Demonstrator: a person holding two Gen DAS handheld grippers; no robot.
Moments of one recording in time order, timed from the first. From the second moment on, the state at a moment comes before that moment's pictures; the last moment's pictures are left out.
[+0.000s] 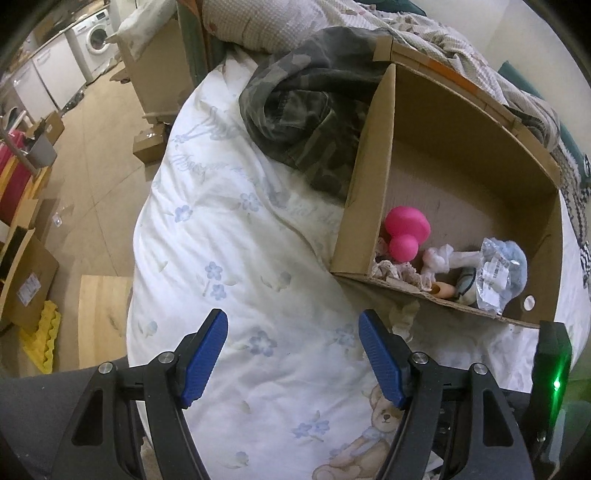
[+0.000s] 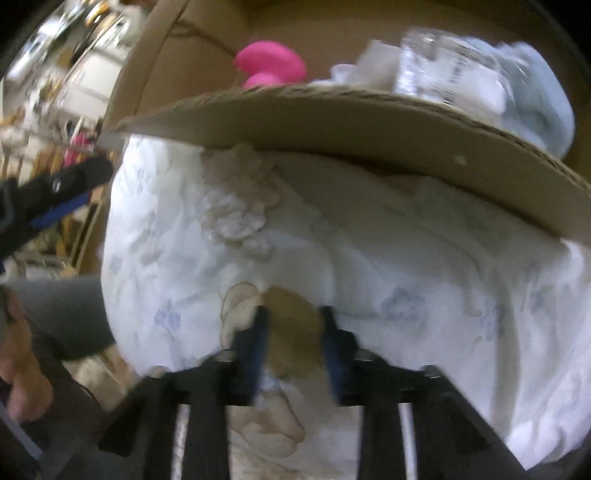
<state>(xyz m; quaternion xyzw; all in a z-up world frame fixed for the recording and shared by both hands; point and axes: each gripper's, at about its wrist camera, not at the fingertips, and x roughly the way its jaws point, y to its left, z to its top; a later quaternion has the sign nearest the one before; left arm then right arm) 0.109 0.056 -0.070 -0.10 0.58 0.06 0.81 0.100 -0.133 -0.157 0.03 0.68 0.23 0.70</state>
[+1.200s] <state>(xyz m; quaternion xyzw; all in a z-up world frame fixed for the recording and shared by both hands) 0.124 -0.029 -0.125 0.04 0.62 -0.03 0.79 0.092 -0.207 -0.093 0.10 0.59 0.21 0.78</state>
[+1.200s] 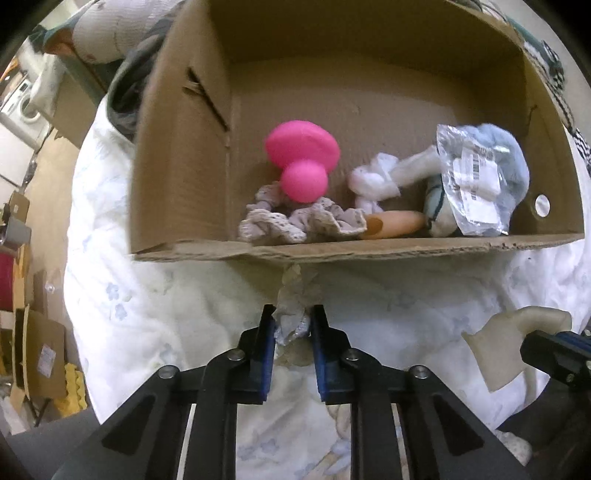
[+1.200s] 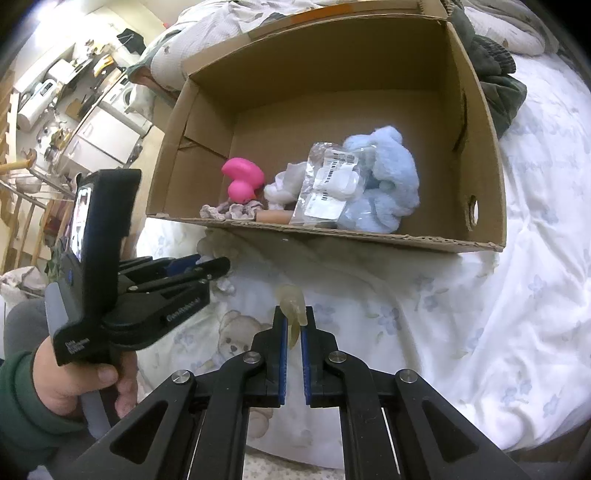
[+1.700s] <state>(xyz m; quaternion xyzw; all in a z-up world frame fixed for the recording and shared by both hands) 0.074 0.003 -0.045 0.01 0.54 -0.01 0.84 0.087 -0.202 -0.063 0.12 0.55 0.24 0.79</state>
